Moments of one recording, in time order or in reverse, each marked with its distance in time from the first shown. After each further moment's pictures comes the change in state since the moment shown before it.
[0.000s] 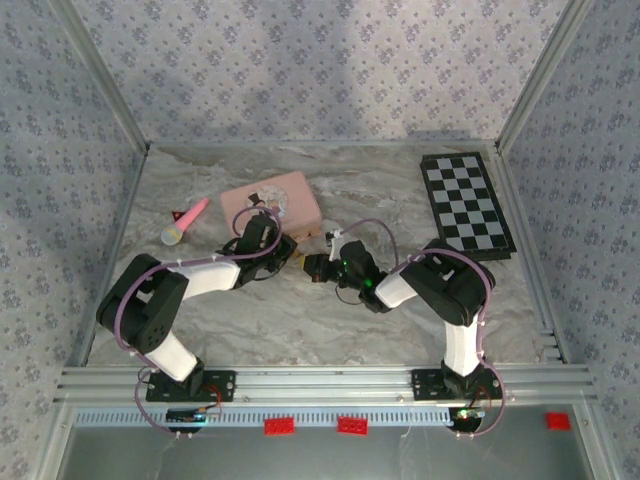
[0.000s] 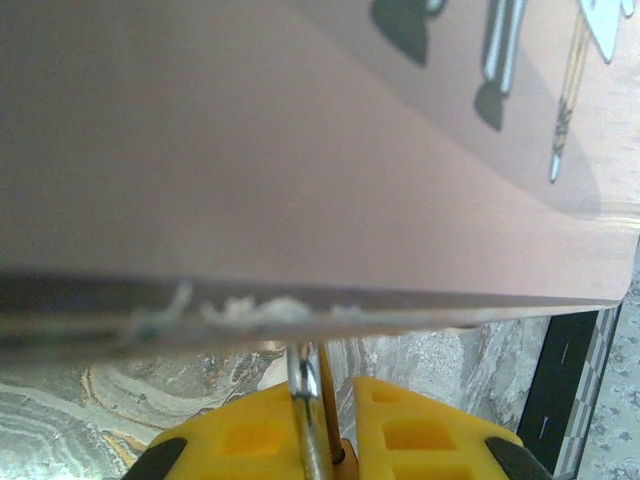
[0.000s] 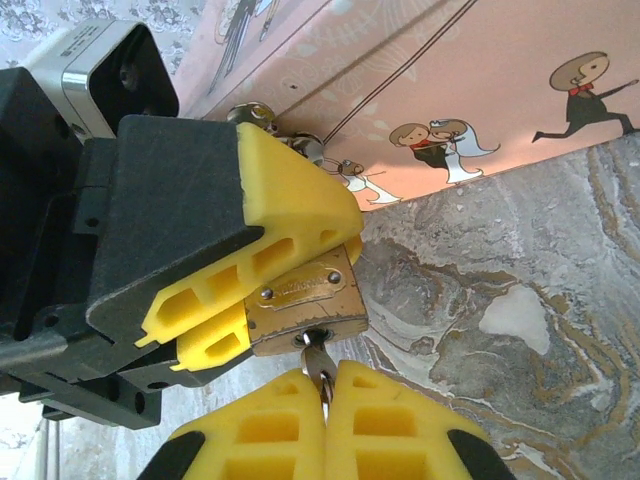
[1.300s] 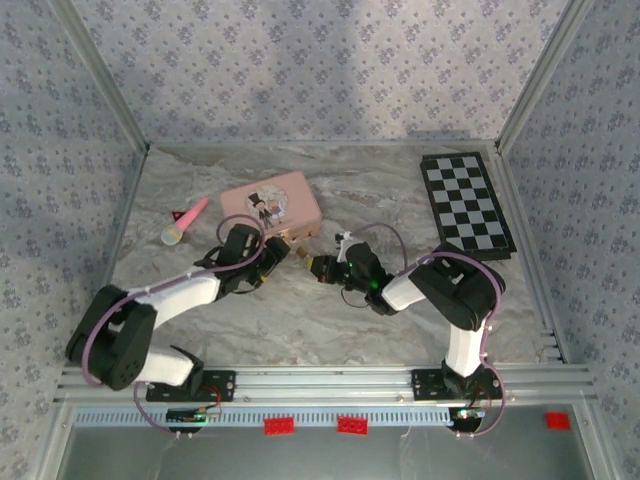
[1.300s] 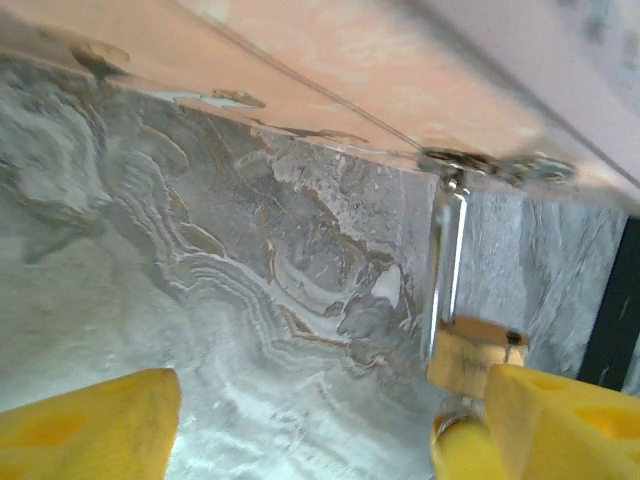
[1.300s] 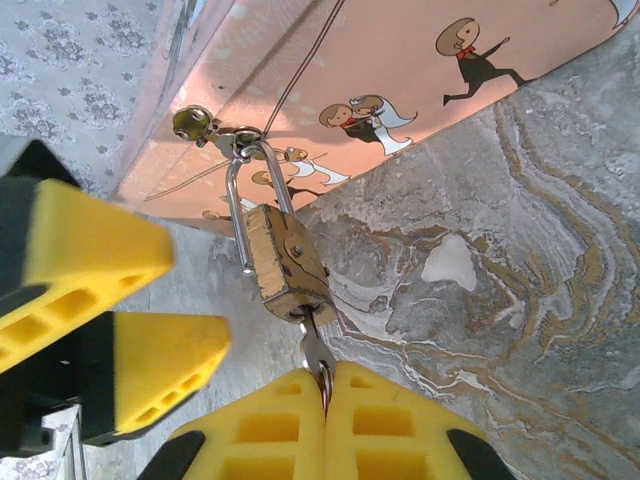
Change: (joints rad) left arm 0.048 -0.263 -0.101 -0.253 0.004 0.142; right arm -0.016 -0.060 -0.060 -0.047 0.027 0.101
